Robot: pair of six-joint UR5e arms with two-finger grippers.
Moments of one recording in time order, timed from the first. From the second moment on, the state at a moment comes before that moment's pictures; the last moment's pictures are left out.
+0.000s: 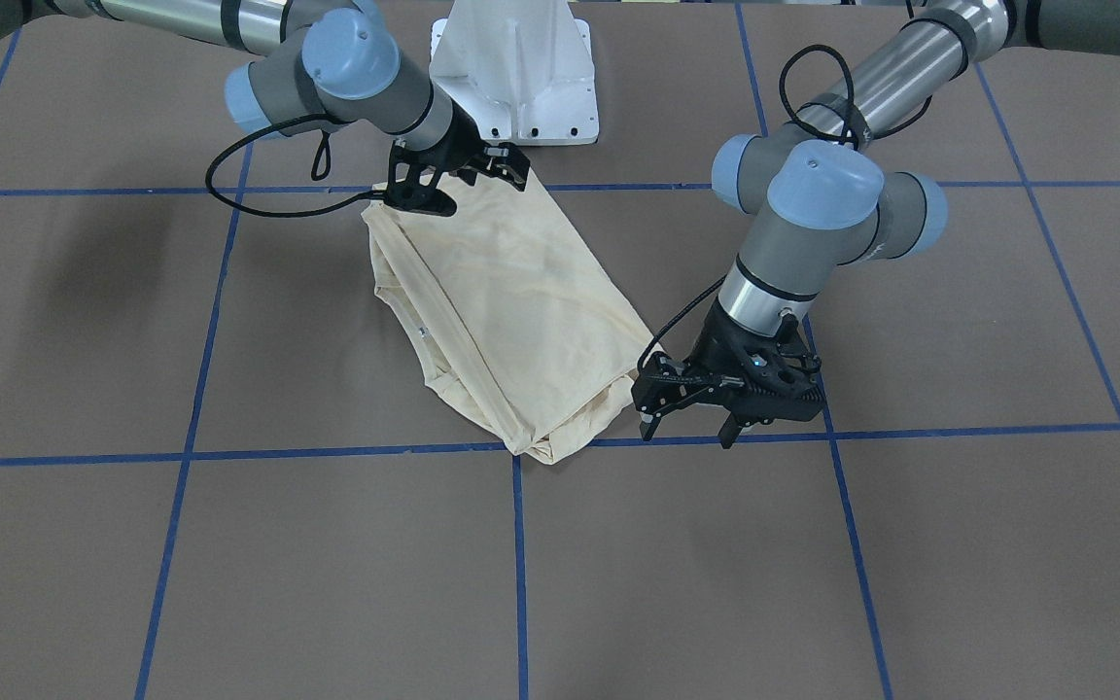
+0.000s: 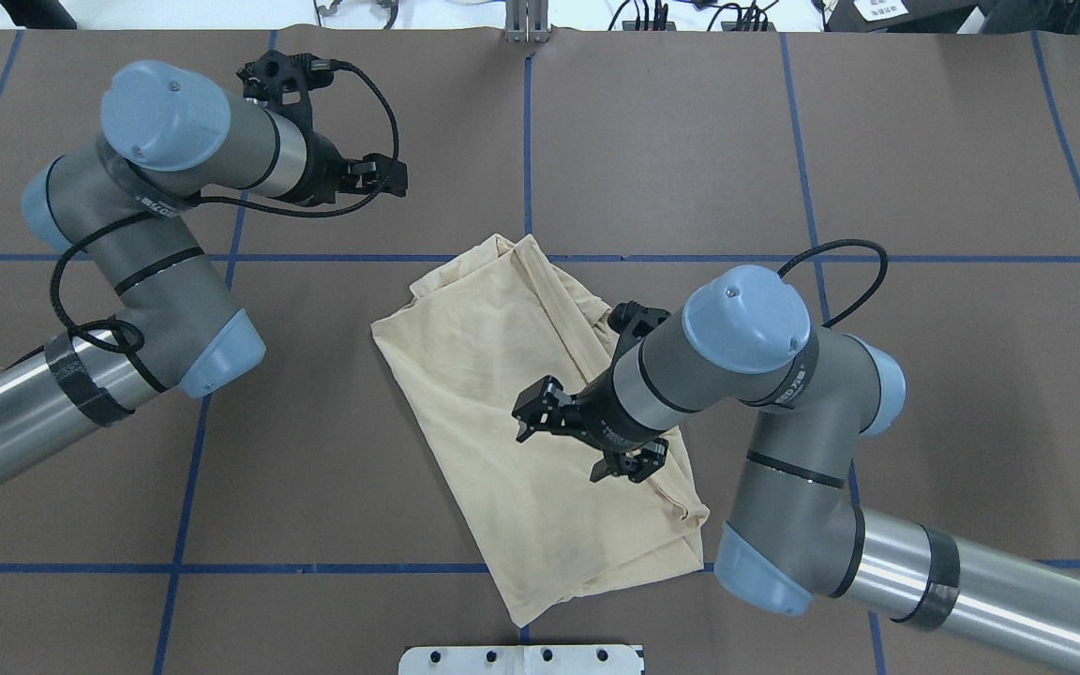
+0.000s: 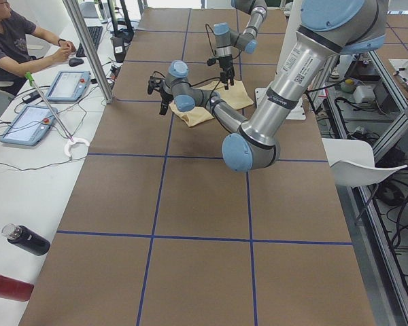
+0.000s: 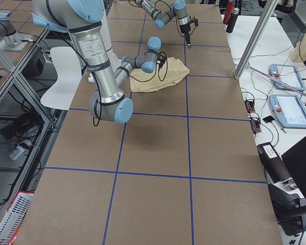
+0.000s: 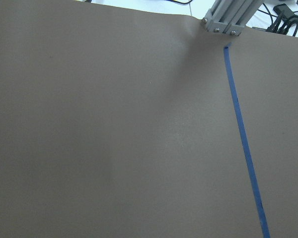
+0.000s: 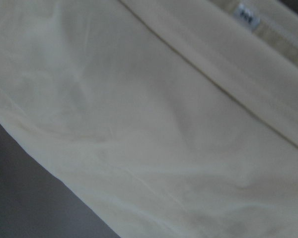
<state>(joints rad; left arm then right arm) -0.78 -2.14 -1.53 -2.15 -1.90 -1.15 0.49 -1.07 1.74 -1.08 2.13 1.81</state>
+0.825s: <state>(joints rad) -0.64 -2.09 -1.54 -2.14 -1.95 -1.33 0.61 -1.07 1.74 -1.09 2.02 1.74</state>
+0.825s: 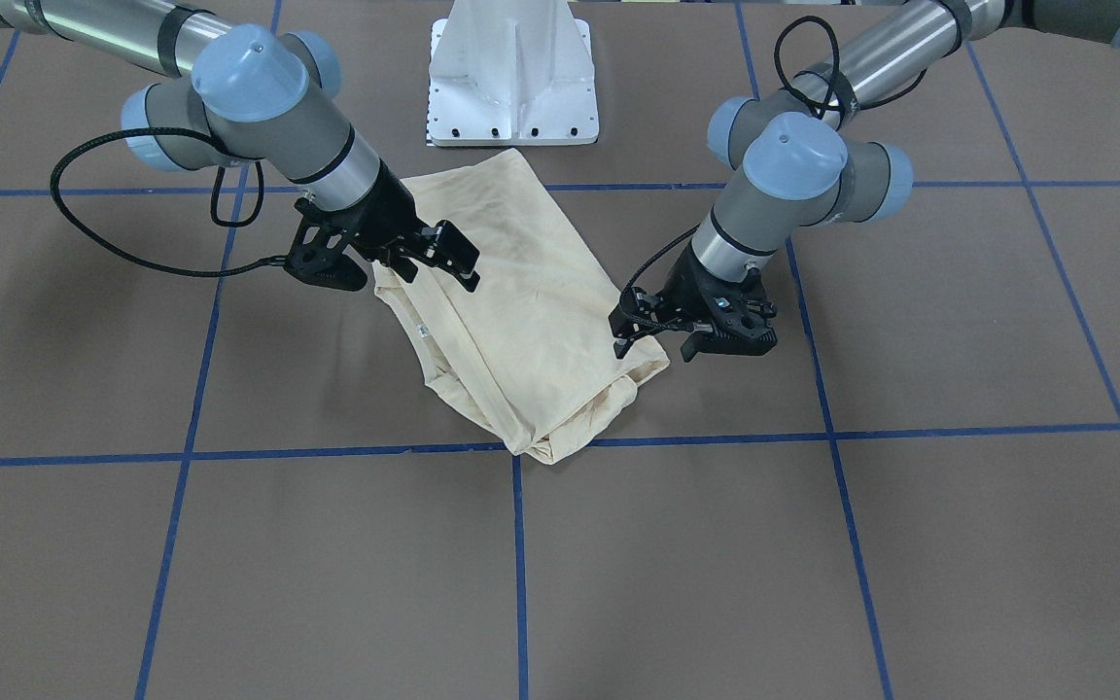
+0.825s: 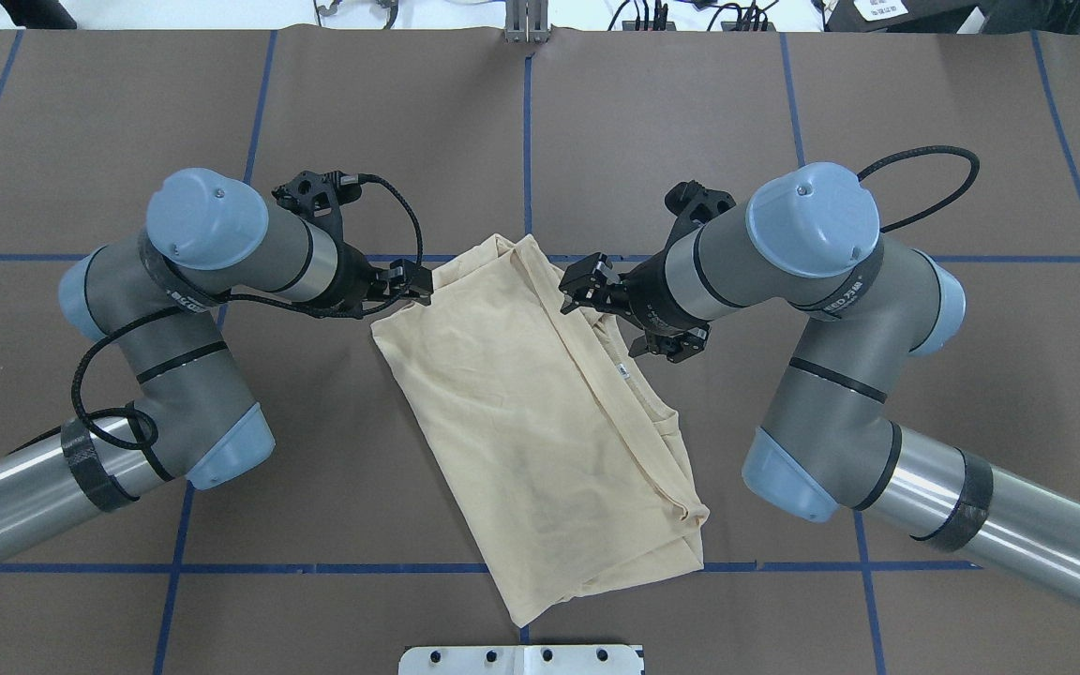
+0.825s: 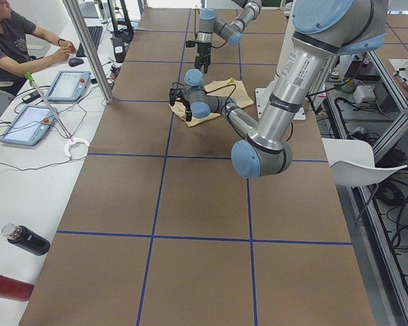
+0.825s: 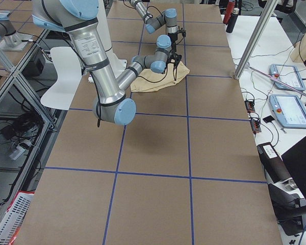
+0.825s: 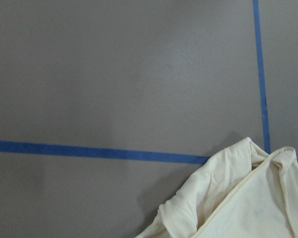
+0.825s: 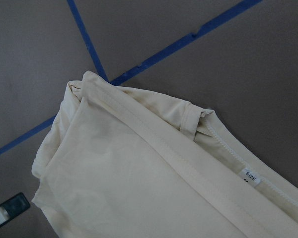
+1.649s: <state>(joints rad) -0.62 -2.09 -1.48 -2.14 -1.94 -1.32 0.61 -1.07 1.73 -1.09 2.02 1.74</state>
